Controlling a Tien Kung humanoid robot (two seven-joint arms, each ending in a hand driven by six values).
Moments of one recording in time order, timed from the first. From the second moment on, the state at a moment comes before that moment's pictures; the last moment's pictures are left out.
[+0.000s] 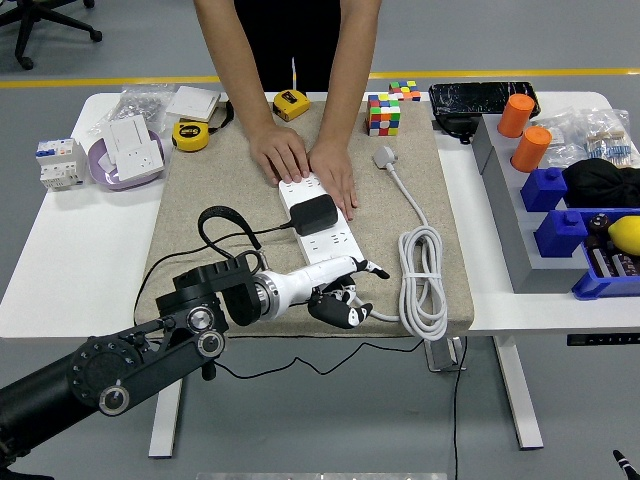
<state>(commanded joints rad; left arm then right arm) -0.59 0.12 -0.62 -1.34 1.48 -0.14 0.41 0.09 -0.15 1.42 0.18 -1.23 -0.08 0.03</state>
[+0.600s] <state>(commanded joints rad) -0.59 0.12 -0.69 -1.26 1.75 -0.18 0.43 0.09 -0.15 1.43 0.18 -1.23 -0.08 0.03</state>
